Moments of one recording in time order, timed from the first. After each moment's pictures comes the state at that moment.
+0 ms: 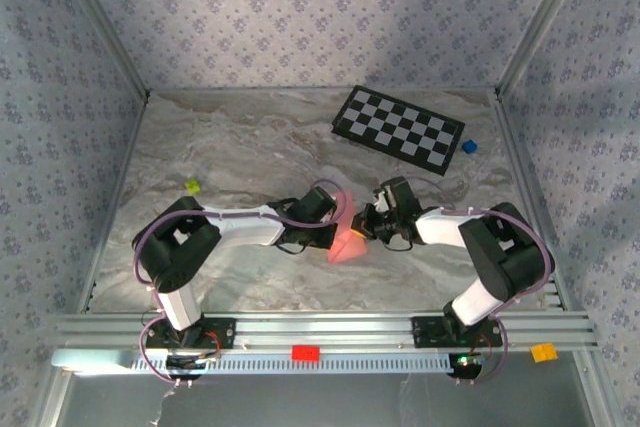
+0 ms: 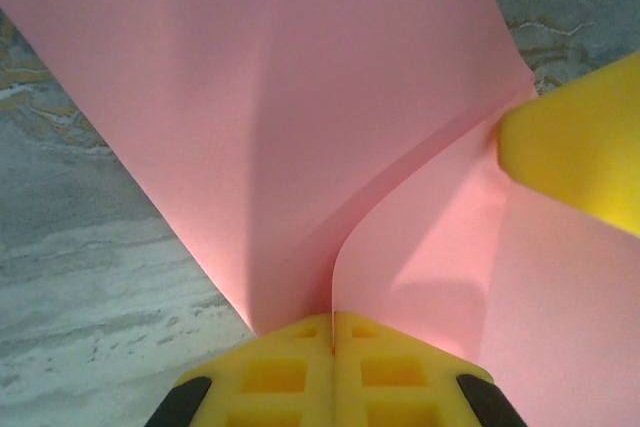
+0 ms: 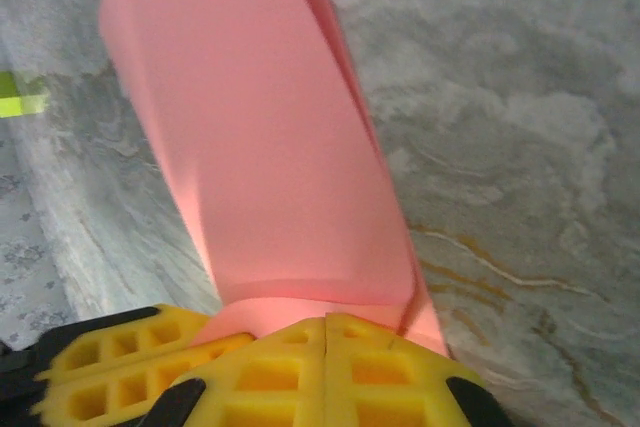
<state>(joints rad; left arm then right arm) -0.93 1.76 0.93 -0.21 0.07 -0.63 0.47 1.57 0.58 0.11 -0.51 0.93</state>
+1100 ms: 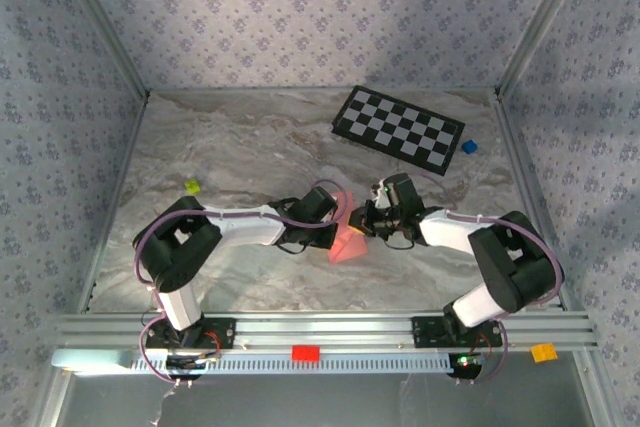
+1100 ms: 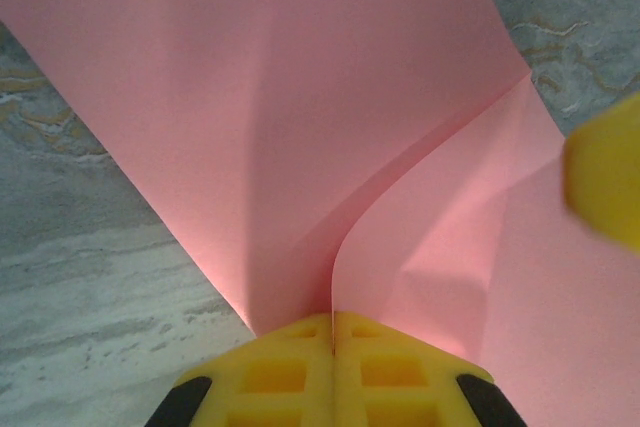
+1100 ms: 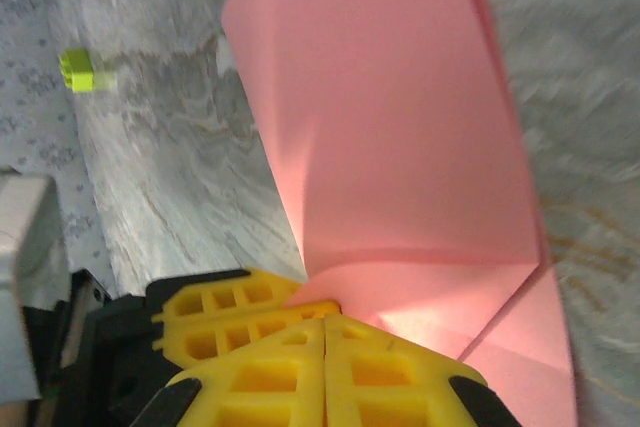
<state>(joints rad) -0.94 1.76 0.93 -0.22 0.07 -0.62 0.49 1.51 0.57 0.12 -0.57 0.93</state>
